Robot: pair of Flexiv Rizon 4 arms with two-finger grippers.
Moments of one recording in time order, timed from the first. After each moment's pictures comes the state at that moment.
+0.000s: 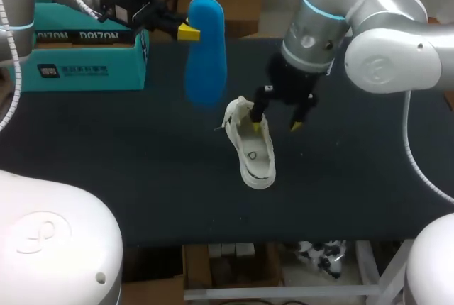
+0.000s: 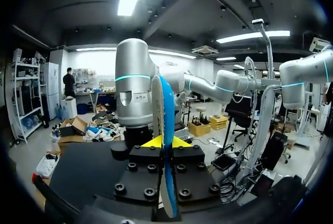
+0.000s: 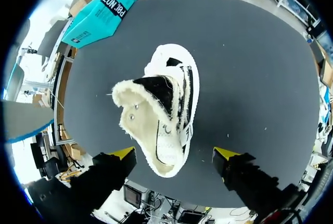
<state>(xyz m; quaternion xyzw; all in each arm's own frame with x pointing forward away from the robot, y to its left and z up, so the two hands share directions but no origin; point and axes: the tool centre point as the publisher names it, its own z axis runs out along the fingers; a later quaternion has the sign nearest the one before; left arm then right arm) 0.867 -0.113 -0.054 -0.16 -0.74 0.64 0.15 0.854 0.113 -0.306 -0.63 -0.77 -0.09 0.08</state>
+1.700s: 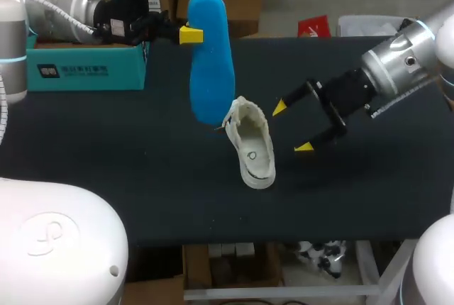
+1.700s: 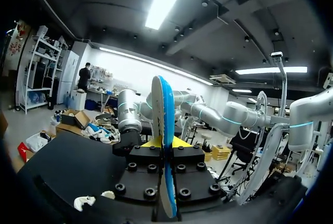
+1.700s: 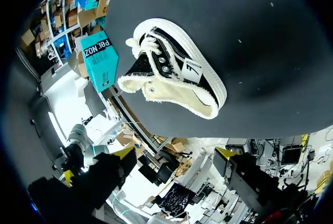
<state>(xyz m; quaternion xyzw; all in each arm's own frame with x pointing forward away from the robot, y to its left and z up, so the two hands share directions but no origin) 0.832 -0.120 -0.035 -0.02 -0.70 0.69 0.19 0.799 0.106 -0.256 -0.75 -0.45 -0.15 0.47</state>
